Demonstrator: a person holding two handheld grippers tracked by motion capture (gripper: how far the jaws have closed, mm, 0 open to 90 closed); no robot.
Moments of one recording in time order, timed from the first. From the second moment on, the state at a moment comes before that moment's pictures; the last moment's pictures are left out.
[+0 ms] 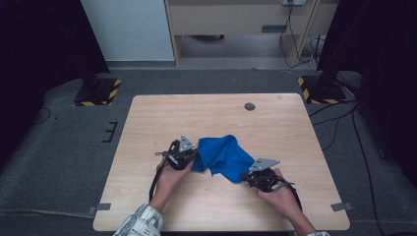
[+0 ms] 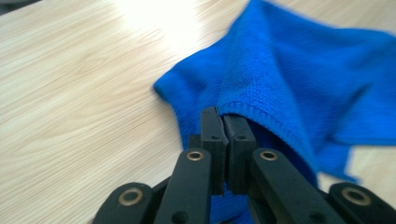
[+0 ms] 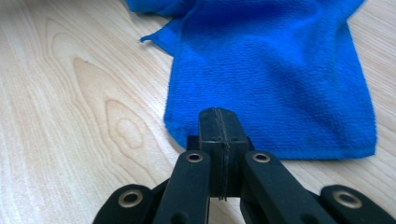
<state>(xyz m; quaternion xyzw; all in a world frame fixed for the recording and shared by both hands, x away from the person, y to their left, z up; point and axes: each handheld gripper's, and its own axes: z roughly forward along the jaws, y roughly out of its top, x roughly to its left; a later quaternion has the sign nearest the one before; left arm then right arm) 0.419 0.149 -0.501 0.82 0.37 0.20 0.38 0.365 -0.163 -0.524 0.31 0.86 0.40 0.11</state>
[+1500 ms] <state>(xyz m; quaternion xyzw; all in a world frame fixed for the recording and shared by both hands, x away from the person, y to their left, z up) 0.380 0.214 -0.510 0.82 0.40 0.21 0.35 0.358 -0.178 -0.528 0.33 0.84 0.41 0.13</state>
